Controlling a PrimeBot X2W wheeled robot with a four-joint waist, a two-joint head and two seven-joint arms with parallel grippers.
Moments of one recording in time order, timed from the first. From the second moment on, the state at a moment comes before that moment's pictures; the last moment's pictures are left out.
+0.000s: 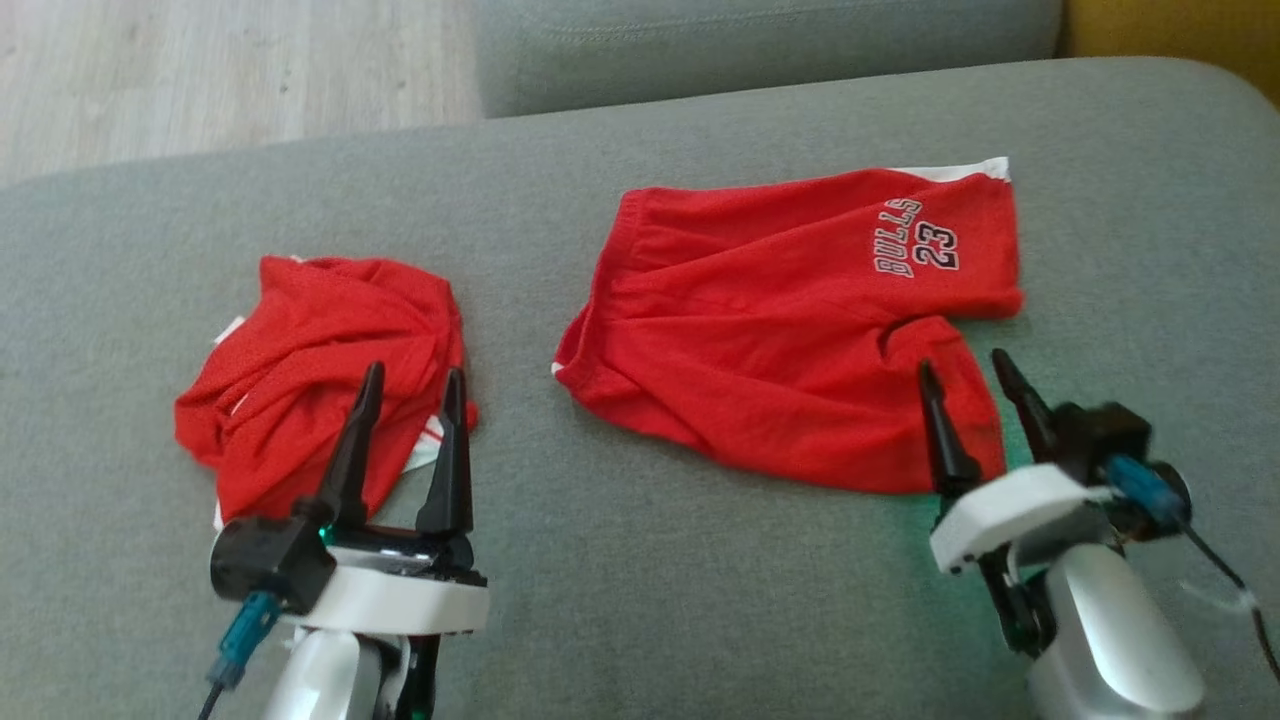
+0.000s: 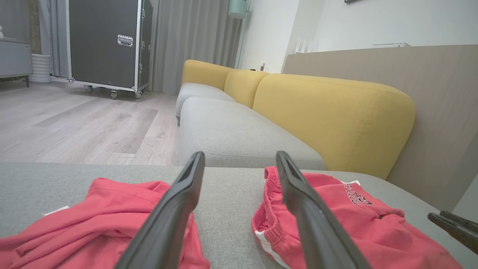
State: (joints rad) left arm -0.11 0.05 -0.20 0.16 -0.27 -0.12 -0.25; right arm -0.24 -0.05 0.07 0.51 0.12 0.13 -0.19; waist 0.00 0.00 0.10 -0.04
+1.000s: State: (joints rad) left arm -0.17 0.05 -0.26 0.19 -0.29 -0.12 -0.25; right arm -0.59 -0.16 0.13 0.75 0.10 0.13 0.07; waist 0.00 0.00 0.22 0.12
